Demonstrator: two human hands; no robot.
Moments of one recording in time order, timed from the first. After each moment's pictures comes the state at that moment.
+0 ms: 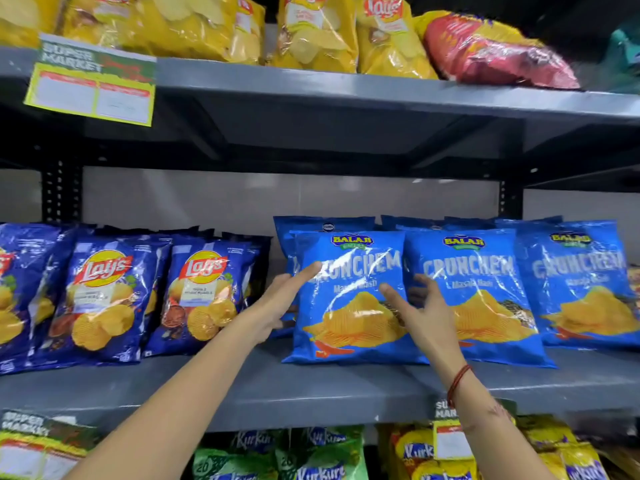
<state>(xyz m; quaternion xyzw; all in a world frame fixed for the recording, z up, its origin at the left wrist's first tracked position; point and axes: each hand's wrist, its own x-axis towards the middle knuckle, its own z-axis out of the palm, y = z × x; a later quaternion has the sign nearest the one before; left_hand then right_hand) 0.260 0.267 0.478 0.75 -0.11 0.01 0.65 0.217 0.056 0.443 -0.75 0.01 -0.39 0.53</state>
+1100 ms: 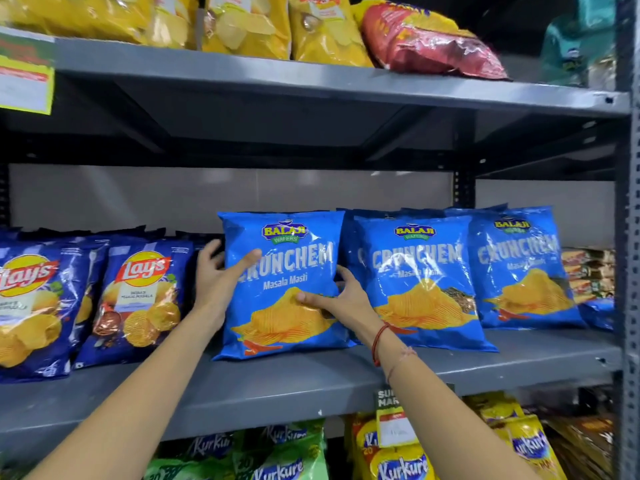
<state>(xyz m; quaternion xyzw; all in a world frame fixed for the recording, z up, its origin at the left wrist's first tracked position) 0.298 0.255 0.478 0.59 -0.13 0.28 0.75 0.265 0.055 0.445 -0.76 -0.12 -0.24 0.60</state>
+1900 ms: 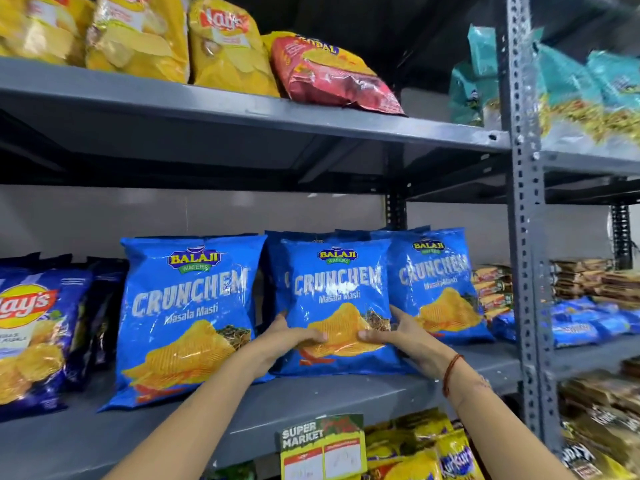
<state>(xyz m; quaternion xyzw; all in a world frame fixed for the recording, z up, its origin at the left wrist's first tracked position) 0.278 0.068 0.447 0.78 -0.20 -0.07 0.58 0.217 -0.160 0.427 -0.76 -0.03 -0.15 0.64</state>
